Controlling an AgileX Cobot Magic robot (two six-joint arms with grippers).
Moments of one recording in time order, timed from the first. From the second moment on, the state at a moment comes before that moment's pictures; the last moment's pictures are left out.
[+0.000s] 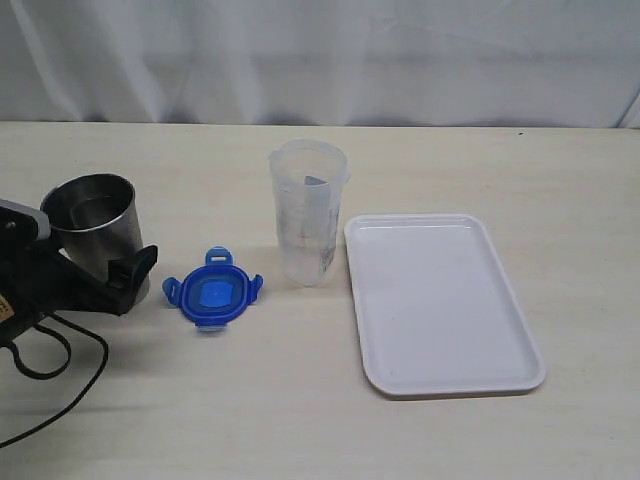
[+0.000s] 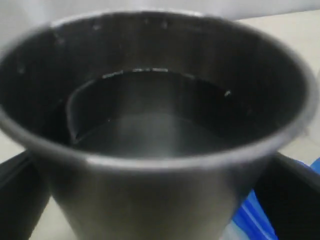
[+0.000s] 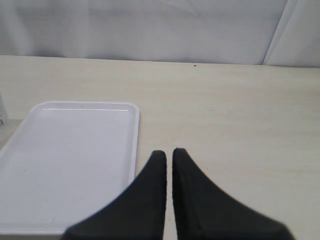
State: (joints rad) left arm -0.05 1.99 -0.36 0.36 -1.21 -0.03; right arm 0.01 0.00 0.00 -0.11 0.34 0.04
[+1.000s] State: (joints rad) left arm -0.05 2.00 -0.42 0.36 -1.21 -0.07; right arm 0.01 0.00 0.00 -0.11 0.34 0.04
